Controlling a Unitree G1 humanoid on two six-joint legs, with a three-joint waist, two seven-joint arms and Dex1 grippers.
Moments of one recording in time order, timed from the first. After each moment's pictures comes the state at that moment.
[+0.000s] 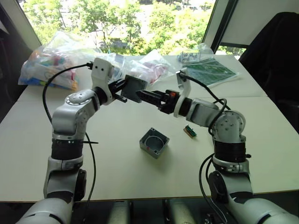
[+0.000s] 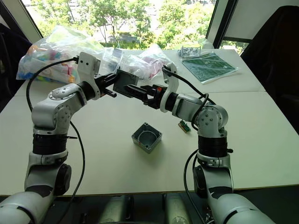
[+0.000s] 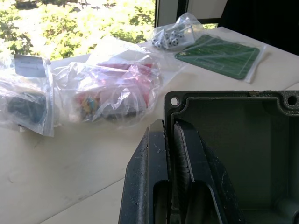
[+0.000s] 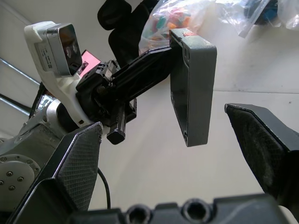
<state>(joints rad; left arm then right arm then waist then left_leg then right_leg) -0.77 0.37 0.11 -0.06 -0.32 0.84 -0.44 -0.78 -0.17 -0.16 -0.09 0.94 1.14 0.21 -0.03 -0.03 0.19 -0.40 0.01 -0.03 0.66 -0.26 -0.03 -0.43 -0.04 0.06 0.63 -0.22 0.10</state>
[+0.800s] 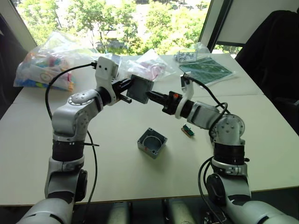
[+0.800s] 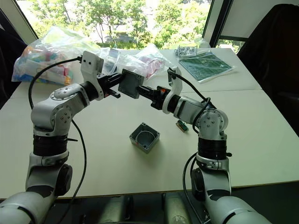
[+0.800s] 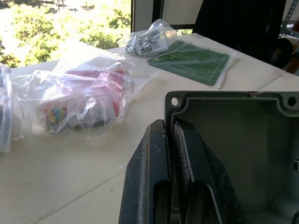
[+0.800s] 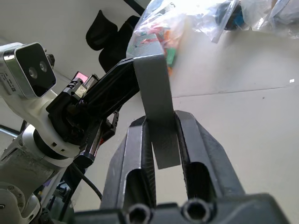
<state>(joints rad) -0.77 0.37 0.10 -0.12 -0.40 0.88 -0.43 -0.75 -0.12 -0.22 -0.08 0.96 1.14 0.15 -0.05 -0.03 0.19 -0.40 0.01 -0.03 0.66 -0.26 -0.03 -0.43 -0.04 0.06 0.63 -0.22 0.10</state>
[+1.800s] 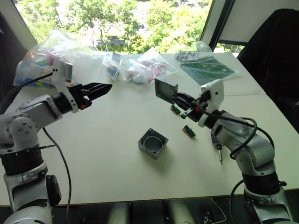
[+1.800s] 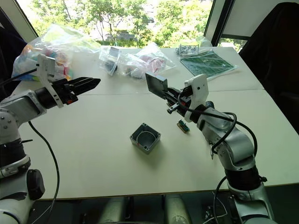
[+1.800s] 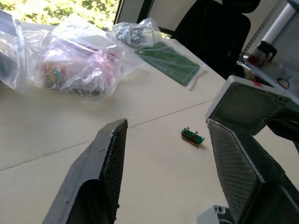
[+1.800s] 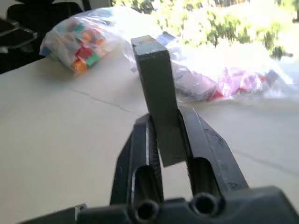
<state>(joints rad) -0.66 0.61 0.41 -0.15 -0.84 1.15 -0.57 -0.28 -0.59 0.10 -0.51 0.27 0.38 0.38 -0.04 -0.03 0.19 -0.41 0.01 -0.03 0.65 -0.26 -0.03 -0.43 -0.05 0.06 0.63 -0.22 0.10</state>
